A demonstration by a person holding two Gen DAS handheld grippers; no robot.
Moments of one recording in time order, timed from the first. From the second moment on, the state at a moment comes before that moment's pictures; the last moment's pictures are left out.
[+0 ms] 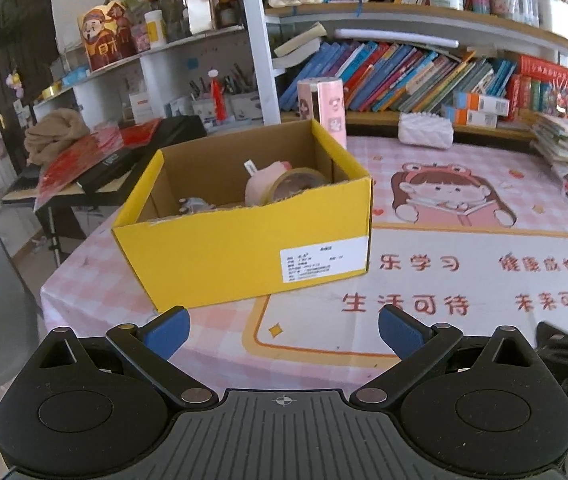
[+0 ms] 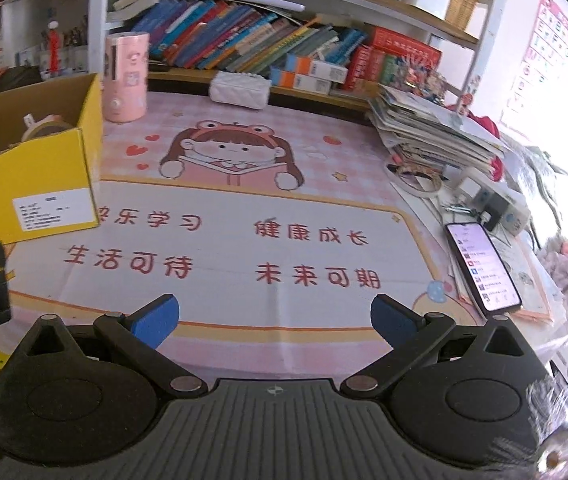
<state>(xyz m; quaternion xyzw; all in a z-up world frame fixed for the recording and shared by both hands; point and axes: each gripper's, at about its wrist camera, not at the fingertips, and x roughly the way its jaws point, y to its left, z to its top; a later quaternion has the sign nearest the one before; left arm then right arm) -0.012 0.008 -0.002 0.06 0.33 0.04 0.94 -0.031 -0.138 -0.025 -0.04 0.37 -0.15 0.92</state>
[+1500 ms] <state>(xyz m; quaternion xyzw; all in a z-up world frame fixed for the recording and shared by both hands) -0.027 -0.006 -0.004 0.08 0.34 0.03 0.94 -0.043 -0.138 -0.024 -0.05 0.36 -0.16 0.92</state>
